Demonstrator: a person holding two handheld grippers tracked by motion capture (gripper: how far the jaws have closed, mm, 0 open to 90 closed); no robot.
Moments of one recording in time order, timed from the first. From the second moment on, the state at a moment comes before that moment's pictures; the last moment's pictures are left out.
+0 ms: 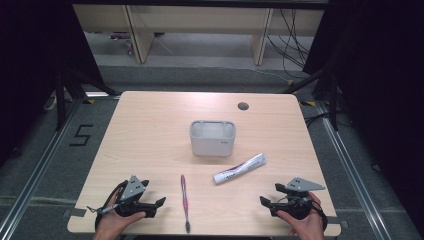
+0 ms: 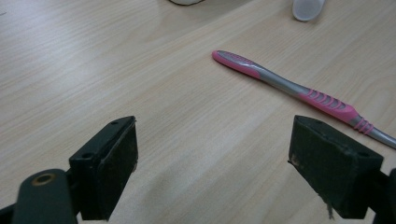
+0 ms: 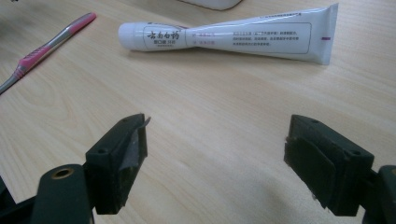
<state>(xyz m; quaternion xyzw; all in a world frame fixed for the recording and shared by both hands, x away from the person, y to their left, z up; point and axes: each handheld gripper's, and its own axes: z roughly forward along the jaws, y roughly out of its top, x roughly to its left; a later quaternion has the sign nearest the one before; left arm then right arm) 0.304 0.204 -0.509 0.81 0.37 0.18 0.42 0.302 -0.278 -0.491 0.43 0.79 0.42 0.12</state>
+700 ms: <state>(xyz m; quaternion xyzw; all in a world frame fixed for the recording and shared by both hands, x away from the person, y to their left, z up) 0.304 0.196 -0.502 0.83 0.30 0.18 0.44 0.304 -0.279 -0.490 0.41 0.80 0.42 0.14</state>
